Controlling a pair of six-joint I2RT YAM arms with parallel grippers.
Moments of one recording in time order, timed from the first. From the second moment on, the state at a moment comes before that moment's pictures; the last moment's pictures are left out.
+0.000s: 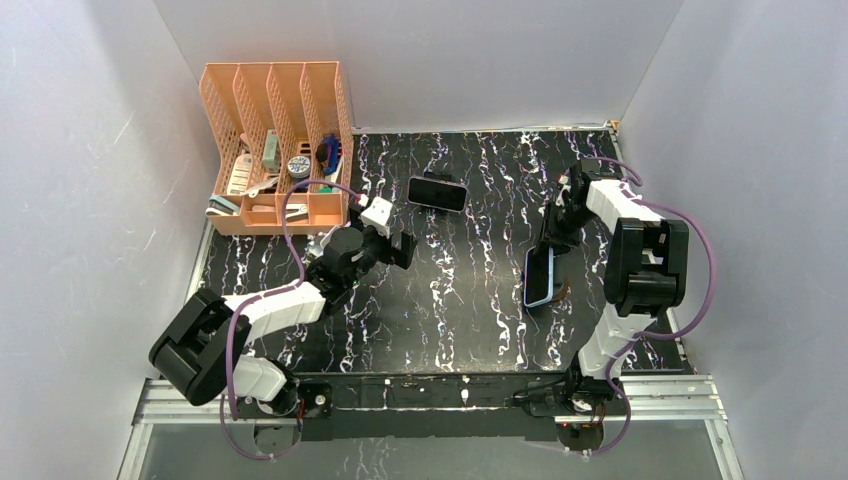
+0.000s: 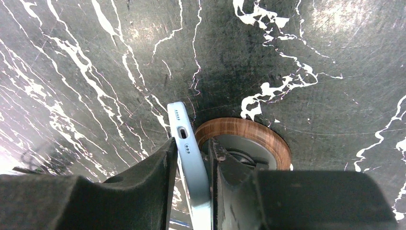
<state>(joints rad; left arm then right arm) -0.67 1.37 0.55 0.63 -0.09 -0.04 -0.02 1.82 1.28 -0.88 -0.30 0.18</state>
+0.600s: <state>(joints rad) -0.67 1.37 0.55 0.63 -0.09 -0.04 -0.02 1.82 1.28 -0.89 -0.28 0.20</state>
